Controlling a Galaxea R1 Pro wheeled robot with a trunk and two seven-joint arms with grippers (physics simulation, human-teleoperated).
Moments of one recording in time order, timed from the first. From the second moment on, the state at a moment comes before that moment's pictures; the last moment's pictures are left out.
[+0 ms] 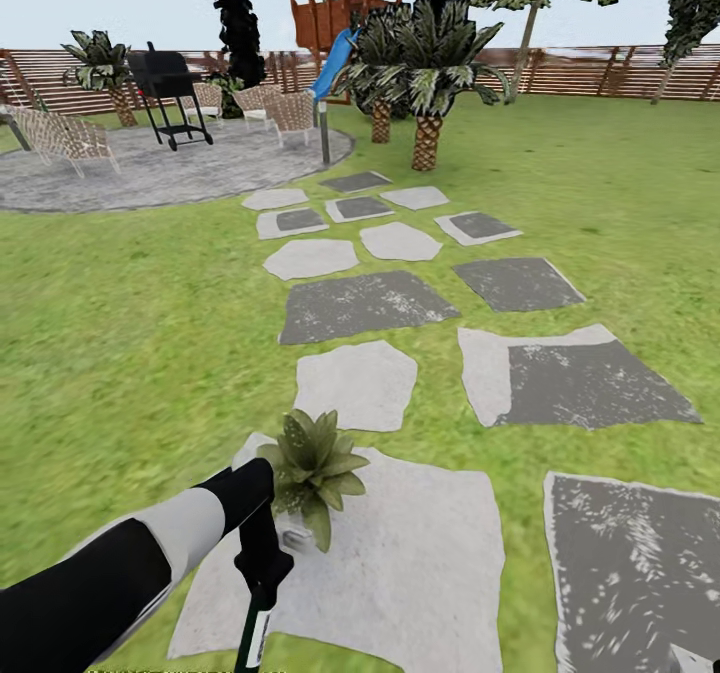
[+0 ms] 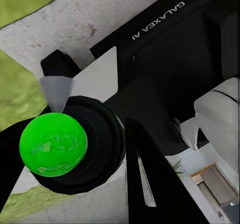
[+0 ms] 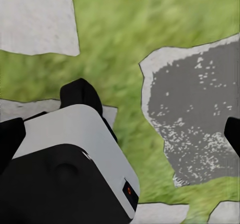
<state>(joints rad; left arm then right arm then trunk) -1.00 -0.08 -0.84 -0.06 -0.15 1.02 -1.07 -0.21 -0.03 -0.85 -1.26 0.97 1.04 0.93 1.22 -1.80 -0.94</state>
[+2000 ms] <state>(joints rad) -1.00 -0.07 -0.71 -0.06 -0.16 1.02 -1.06 -0.21 -0.03 -0.85 -1.23 0.97 1.04 0.93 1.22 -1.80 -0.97</state>
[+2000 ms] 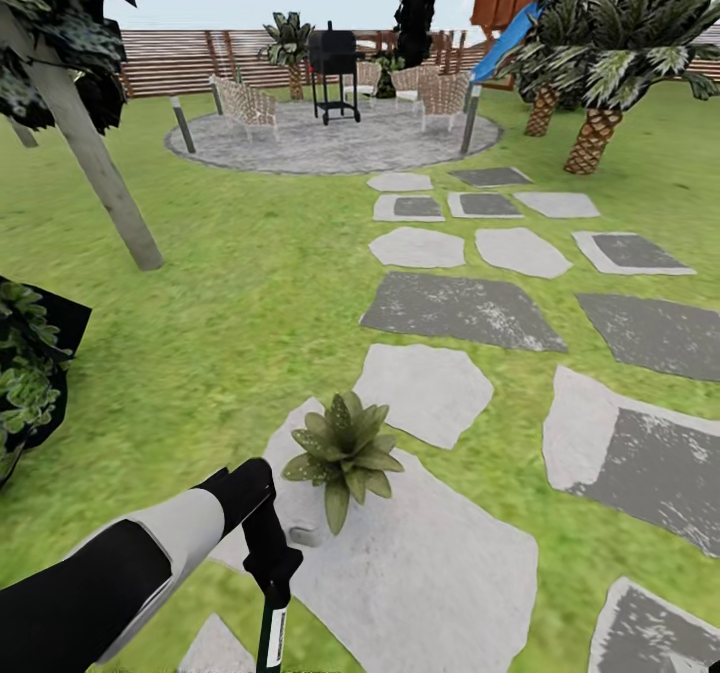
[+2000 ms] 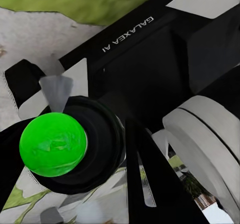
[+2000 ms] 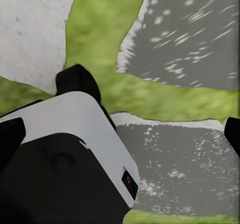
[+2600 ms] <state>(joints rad) -1.00 -0.08 -0.72 -0.06 -0.16 1.02 -1.06 -0.21 -0.03 -0.85 -1.23 0.97 1.05 0.93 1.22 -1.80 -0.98</state>
